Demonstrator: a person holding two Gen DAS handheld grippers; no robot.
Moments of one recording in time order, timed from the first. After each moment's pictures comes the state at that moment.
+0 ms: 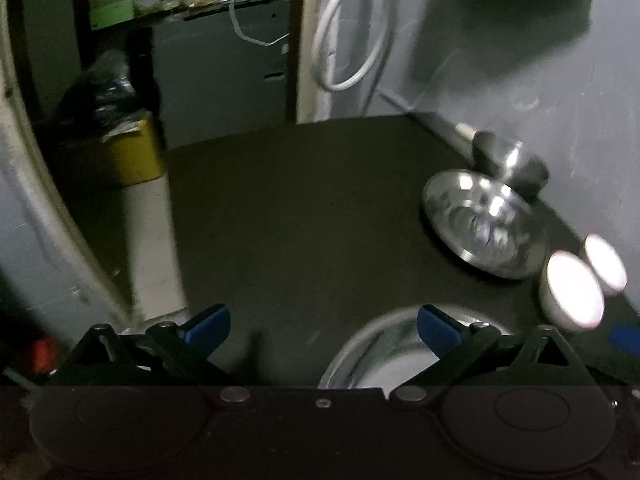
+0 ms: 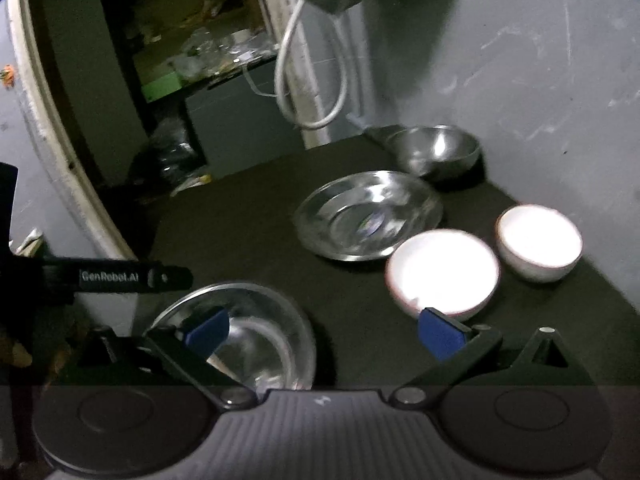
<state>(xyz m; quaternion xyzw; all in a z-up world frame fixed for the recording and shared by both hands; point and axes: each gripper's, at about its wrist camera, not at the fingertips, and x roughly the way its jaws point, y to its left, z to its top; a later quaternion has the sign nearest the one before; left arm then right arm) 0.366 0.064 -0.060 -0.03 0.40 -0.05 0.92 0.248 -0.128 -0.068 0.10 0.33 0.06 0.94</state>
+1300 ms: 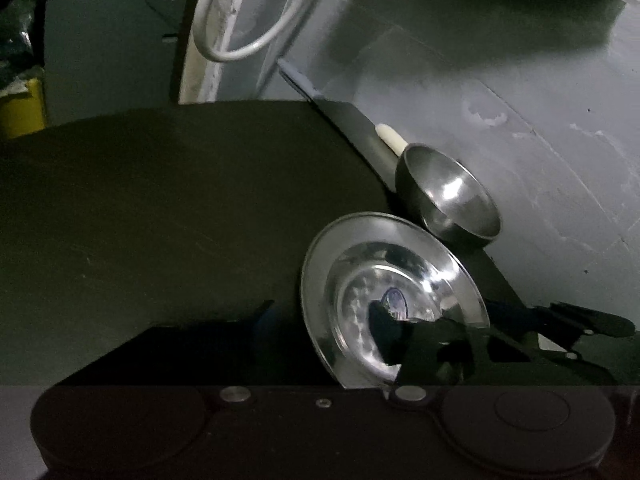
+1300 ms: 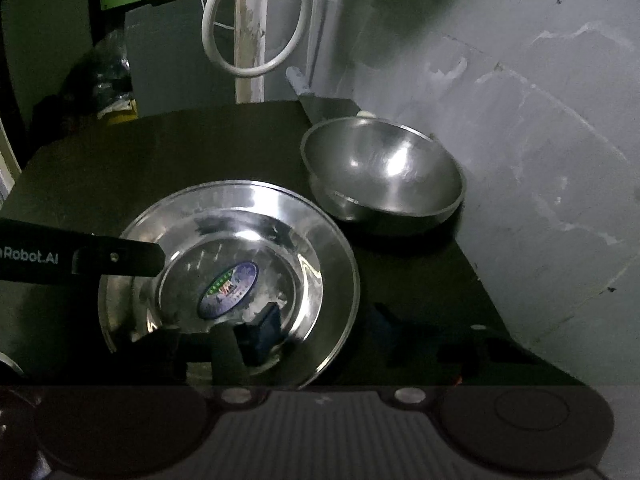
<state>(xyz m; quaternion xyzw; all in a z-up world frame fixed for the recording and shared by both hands) 0.496 0.007 -0.101 -0.12 0.43 -0.19 0.87 0.418 -0.162 -0.112 -0.05 0.41 0.00 0.91</state>
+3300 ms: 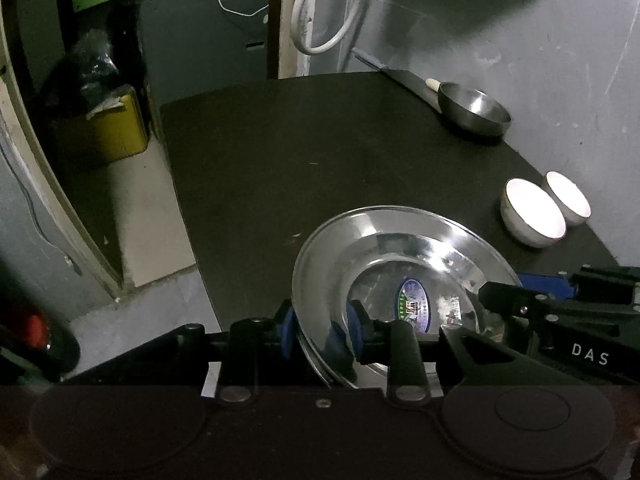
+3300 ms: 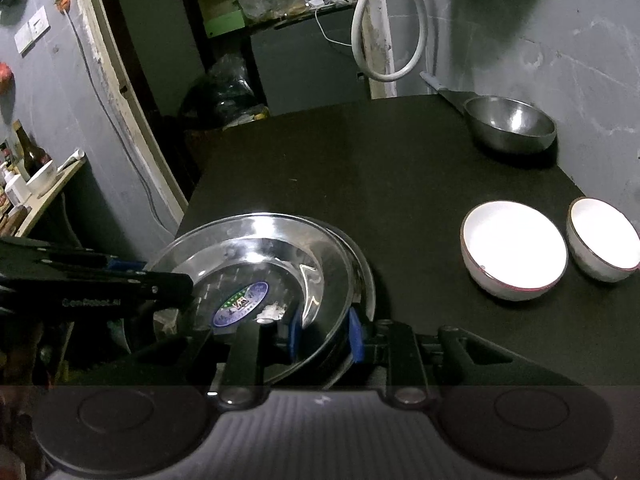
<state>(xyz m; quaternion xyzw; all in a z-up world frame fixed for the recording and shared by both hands) 0.286 0.079 -0.063 -0.01 0.44 -0.07 0.89 0.248 -0.097 -0.082 0.03 0.39 0.17 0.91</state>
